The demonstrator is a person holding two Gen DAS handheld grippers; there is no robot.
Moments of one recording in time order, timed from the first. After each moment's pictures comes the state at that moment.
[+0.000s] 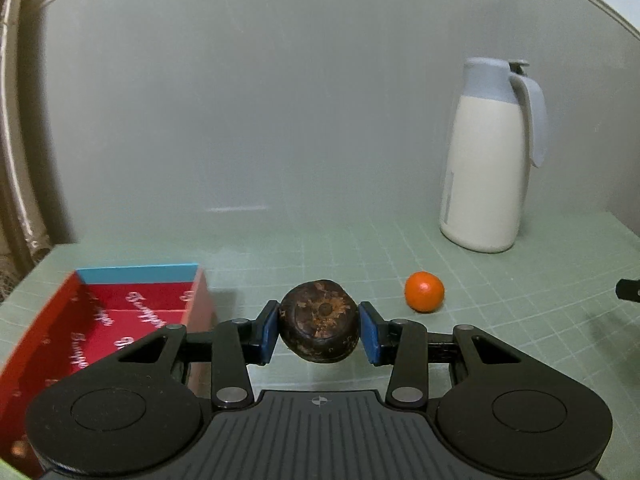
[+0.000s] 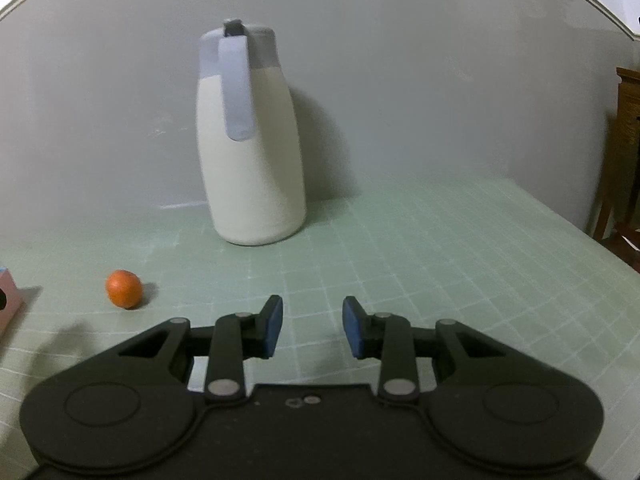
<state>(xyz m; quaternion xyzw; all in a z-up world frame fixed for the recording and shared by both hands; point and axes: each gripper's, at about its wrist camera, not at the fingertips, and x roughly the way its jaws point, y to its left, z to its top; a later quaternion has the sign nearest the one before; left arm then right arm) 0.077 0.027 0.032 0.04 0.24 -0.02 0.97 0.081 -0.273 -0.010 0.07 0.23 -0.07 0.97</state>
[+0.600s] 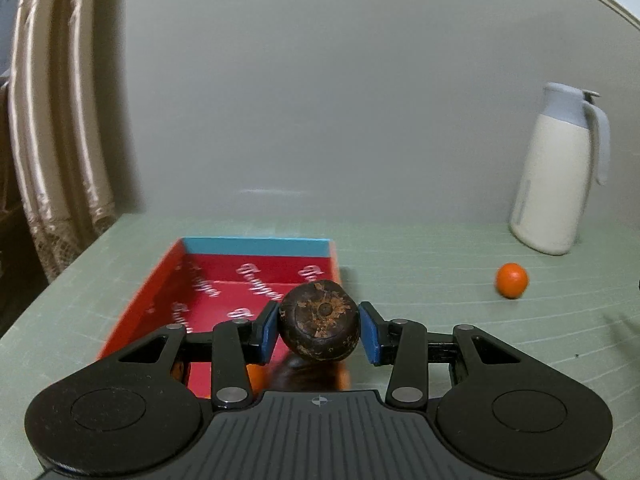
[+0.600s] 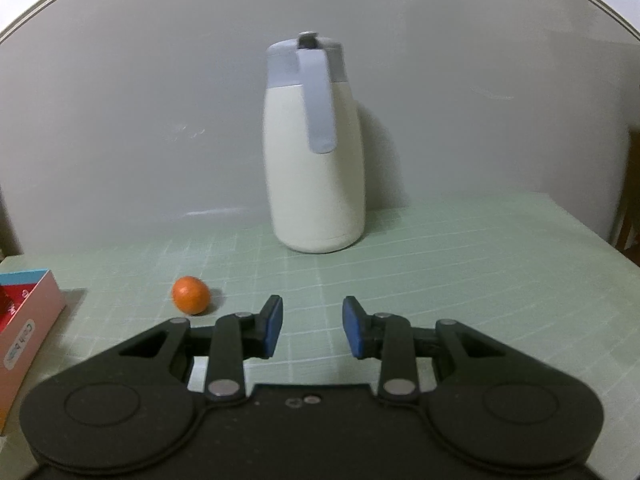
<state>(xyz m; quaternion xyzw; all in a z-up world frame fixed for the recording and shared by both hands) 0.055 0.126 0.037 0.01 0.25 0.04 0.97 0.079 -0.220 0.006 0.06 0.23 -0.04 0.97</state>
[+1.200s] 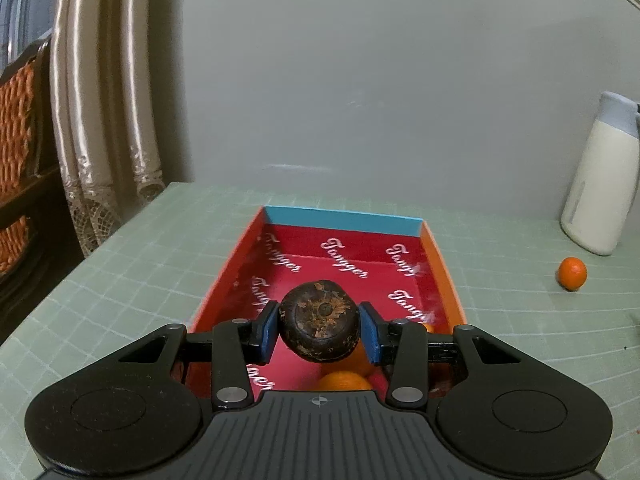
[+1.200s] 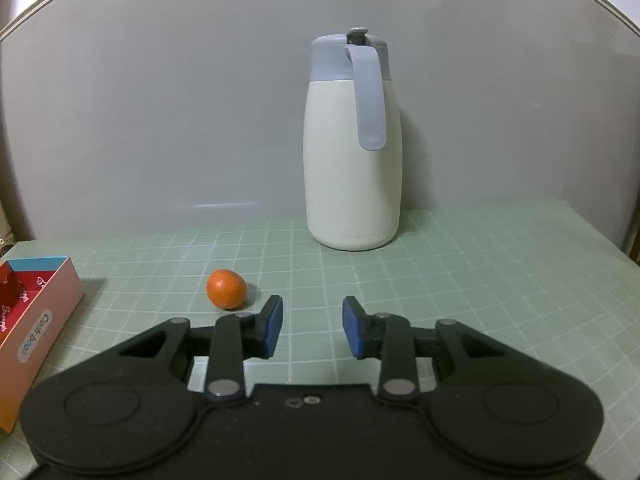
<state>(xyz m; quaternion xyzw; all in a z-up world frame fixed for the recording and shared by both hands) 0.055 0.197 0.021 -0.01 0.27 0.08 0.96 0.085 -0.187 0.007 0.05 0.23 -0.02 0.97</state>
